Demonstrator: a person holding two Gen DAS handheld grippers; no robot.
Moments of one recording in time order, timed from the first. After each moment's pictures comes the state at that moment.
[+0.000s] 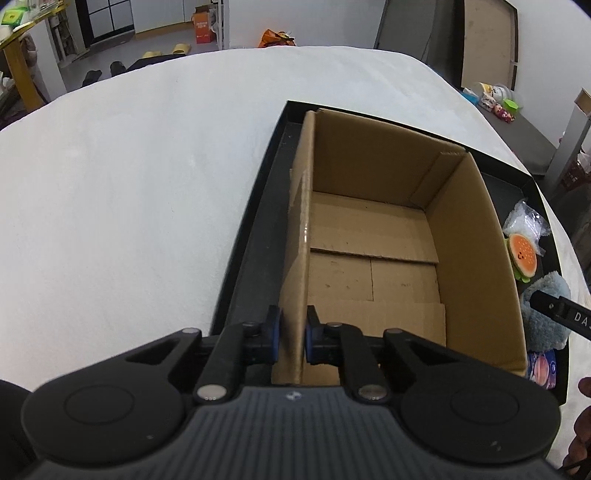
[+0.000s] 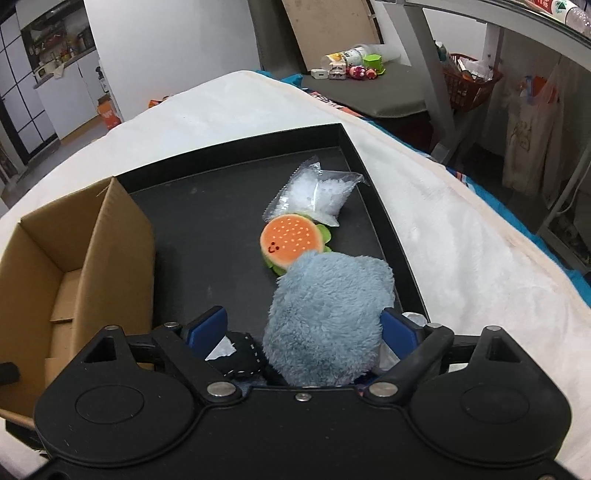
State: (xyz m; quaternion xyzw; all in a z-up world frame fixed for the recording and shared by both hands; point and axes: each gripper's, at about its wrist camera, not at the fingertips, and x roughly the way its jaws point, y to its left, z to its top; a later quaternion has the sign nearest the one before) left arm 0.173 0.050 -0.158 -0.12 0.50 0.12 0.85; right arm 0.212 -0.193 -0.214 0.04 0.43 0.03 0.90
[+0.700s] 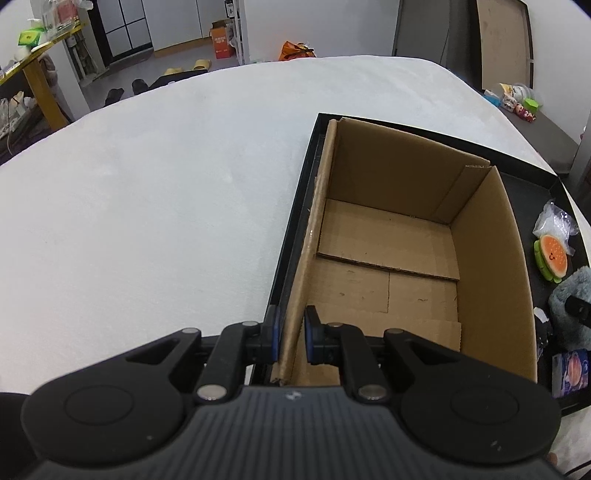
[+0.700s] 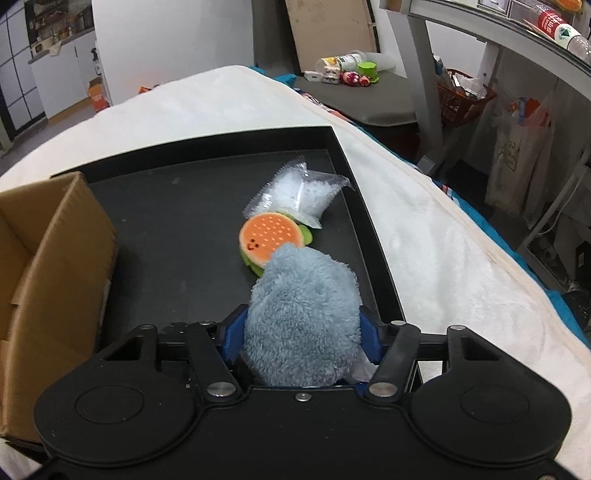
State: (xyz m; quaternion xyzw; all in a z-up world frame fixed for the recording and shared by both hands) left arm 0.178 0.051 -0.157 -0.08 0.49 0.16 0.86; right arm 0.214 -0.188 -0.216 -0.01 0.43 0.01 0.90
